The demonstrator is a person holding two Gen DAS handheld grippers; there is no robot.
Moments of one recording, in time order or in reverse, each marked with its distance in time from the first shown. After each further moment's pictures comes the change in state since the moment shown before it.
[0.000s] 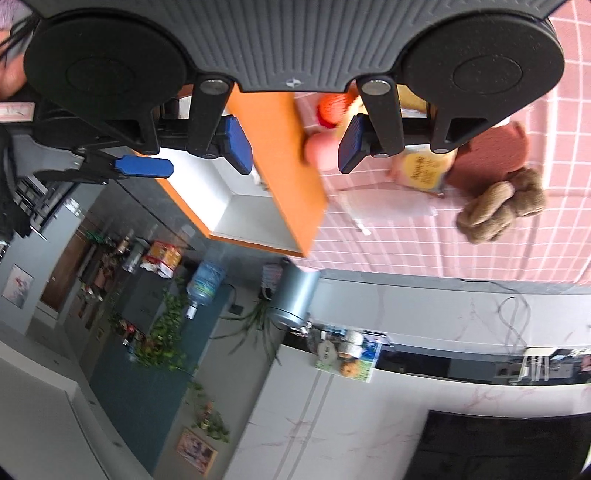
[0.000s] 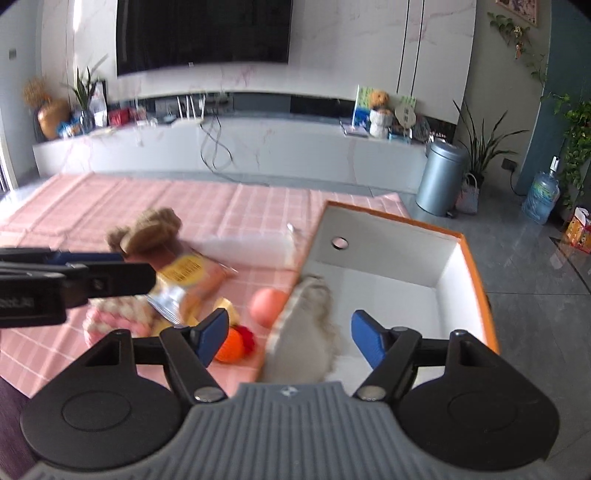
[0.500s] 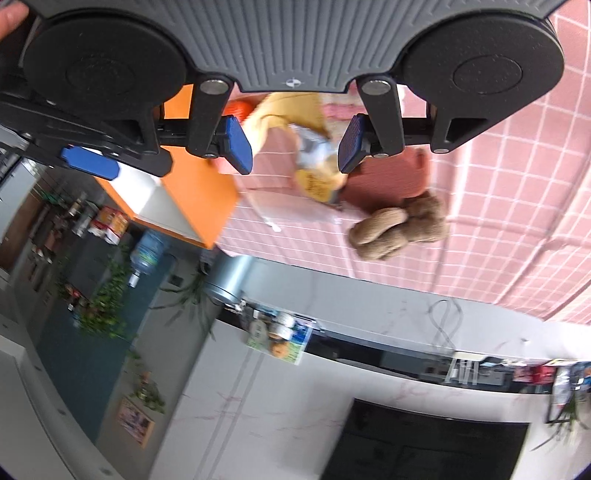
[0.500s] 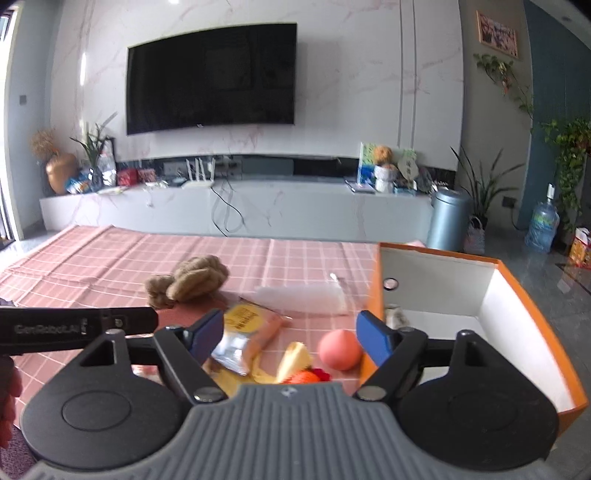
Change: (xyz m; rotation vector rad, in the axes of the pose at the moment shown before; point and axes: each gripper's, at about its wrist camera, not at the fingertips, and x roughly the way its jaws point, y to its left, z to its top) left arm -0.032 0.070 -0.039 -0.106 -0.089 0.173; right arm 0.002 0.079 -0.033 0.035 -0.232 0.010
